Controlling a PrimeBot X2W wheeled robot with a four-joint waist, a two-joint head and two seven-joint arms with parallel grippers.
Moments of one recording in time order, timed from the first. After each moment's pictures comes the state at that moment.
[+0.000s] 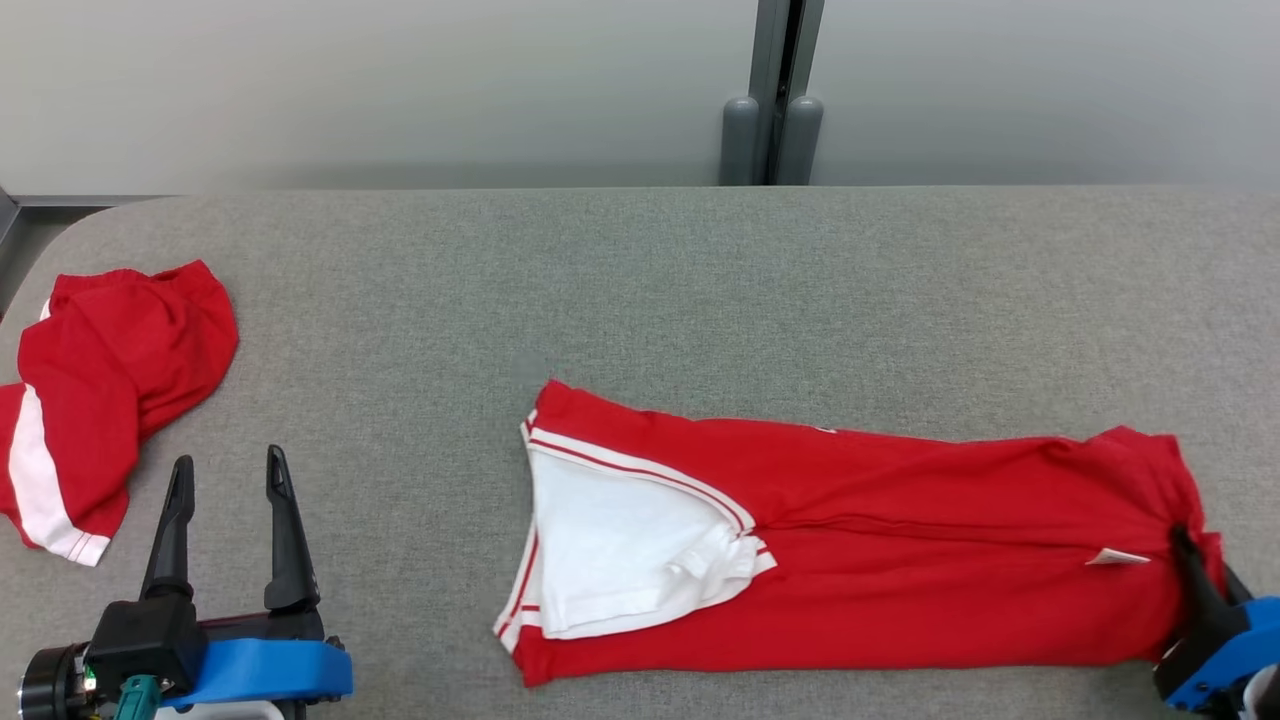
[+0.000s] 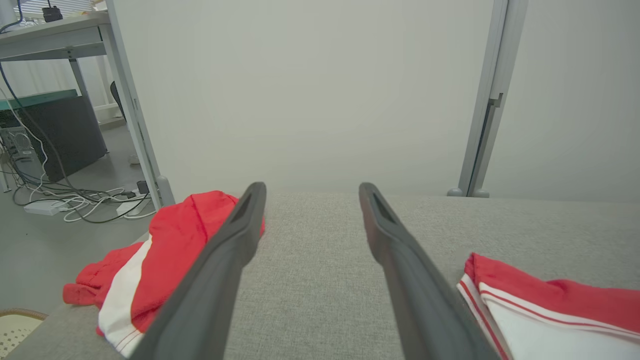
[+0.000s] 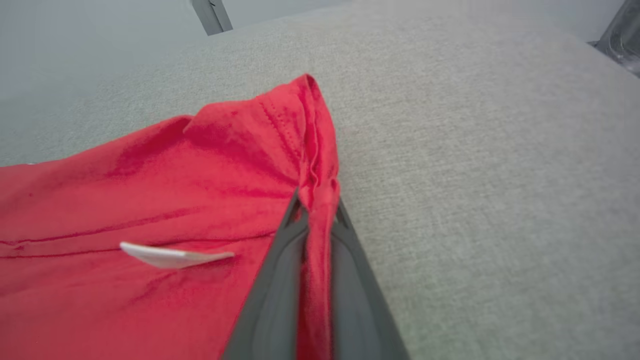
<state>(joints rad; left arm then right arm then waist) 0.00 0.10 0.05 0.10 -0.10 -0.01 -0.26 -0.16 -0.30 -0.07 0.61 0.47 0.13 -0.09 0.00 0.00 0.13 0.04</state>
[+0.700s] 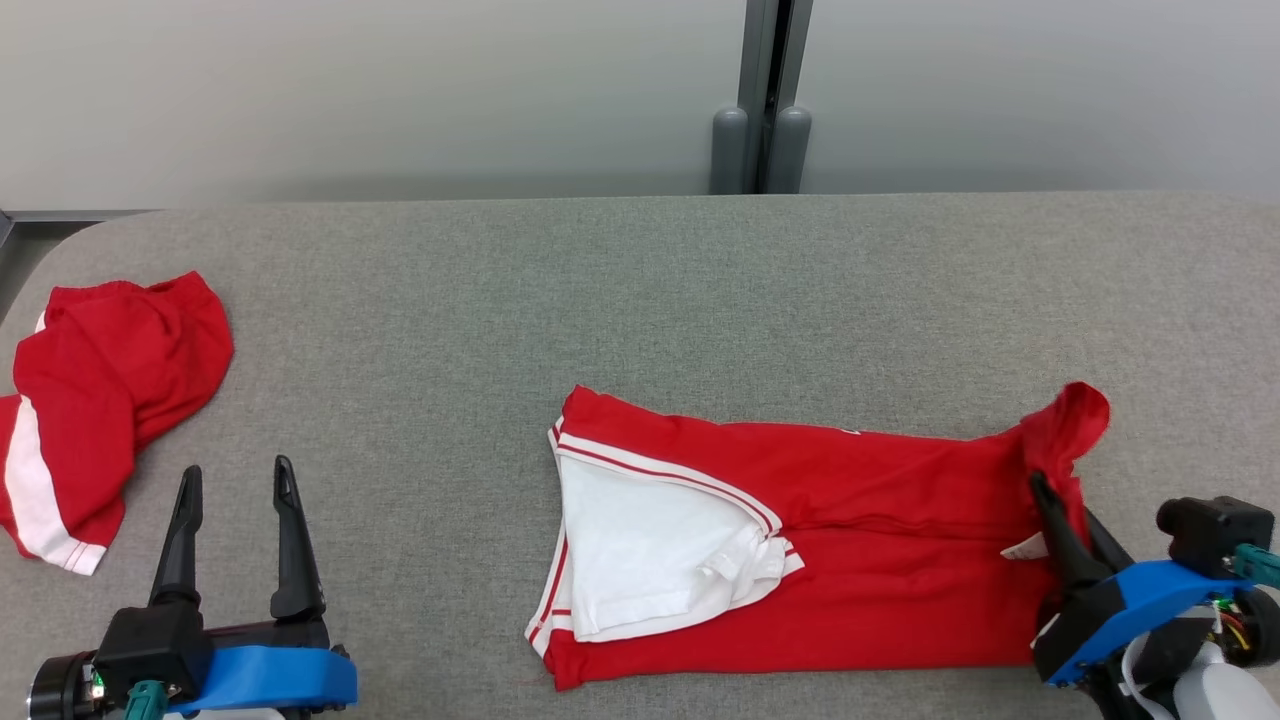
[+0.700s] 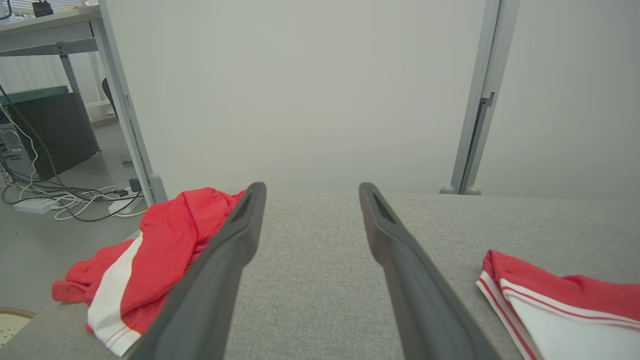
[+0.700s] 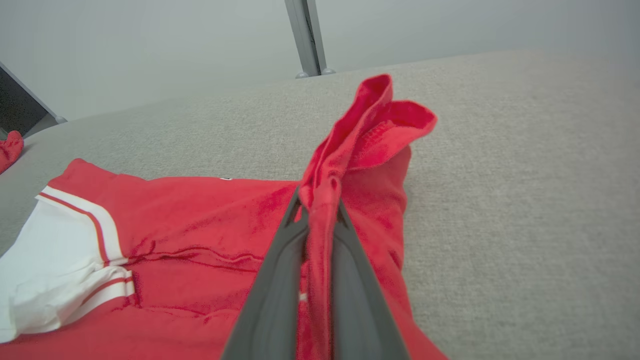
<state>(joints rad) 0.00 0.06 0.09 0.12 -0.07 -0.05 -0.26 -0.14 -0.23 0.01 0.35 0.42 0.13 -0.01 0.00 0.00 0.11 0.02</state>
